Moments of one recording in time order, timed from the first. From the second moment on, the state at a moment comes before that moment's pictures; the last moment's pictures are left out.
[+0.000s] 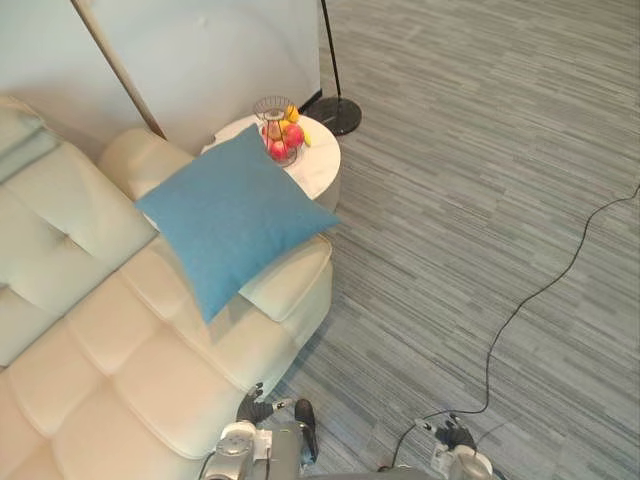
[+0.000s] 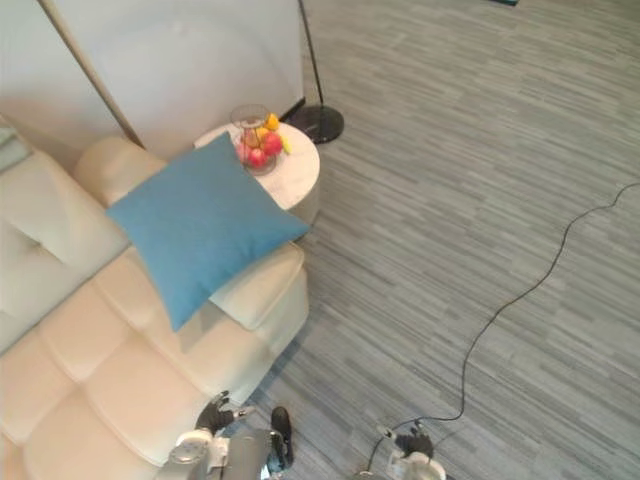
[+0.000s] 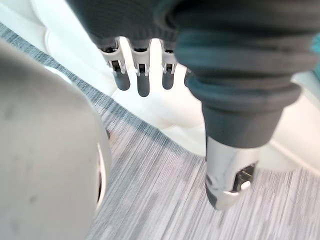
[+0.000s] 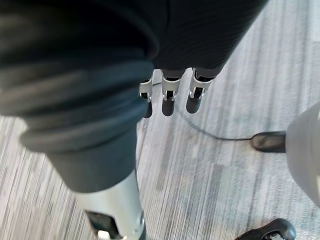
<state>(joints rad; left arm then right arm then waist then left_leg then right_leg) 0.01 0.07 -0.03 0.99 0.00 -0.12 0.08 0.03 -0.05 -0.27 1.04 0.16 -0.11 -0.12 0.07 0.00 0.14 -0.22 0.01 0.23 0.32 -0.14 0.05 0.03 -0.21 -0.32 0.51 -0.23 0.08</state>
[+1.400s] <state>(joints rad) 0.03 0.11 0.10 1.05 -0.06 -0.12 0.08 0.09 -0.10 -0.44 0.98 0.32 -0.11 -0.09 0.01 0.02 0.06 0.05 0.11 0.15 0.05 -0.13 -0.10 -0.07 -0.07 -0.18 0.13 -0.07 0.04</state>
